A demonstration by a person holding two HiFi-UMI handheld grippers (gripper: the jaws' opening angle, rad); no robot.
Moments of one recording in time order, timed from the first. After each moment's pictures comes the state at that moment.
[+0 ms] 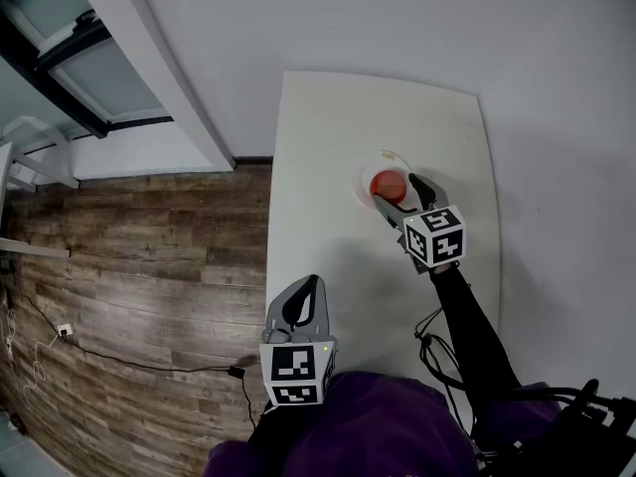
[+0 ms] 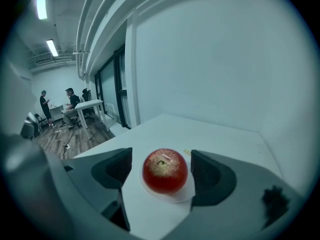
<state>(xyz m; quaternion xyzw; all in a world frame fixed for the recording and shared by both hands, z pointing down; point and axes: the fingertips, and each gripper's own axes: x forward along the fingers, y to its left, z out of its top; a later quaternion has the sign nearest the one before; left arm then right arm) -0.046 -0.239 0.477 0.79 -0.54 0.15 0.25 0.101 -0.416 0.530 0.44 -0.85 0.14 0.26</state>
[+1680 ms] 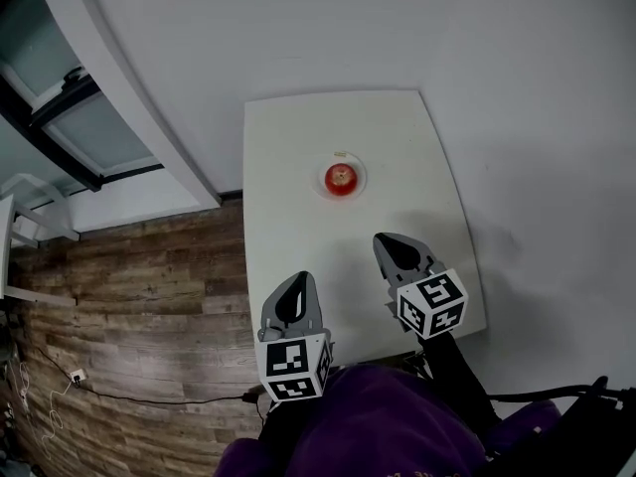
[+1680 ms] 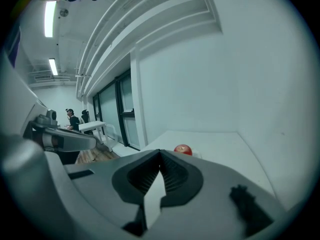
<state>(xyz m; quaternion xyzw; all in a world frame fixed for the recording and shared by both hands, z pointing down) -0.002 -0.189 0.427 0.81 -0.54 0.10 0.20 0.127 -0.235 0.429 0.48 -0.85 0.13 0.14</state>
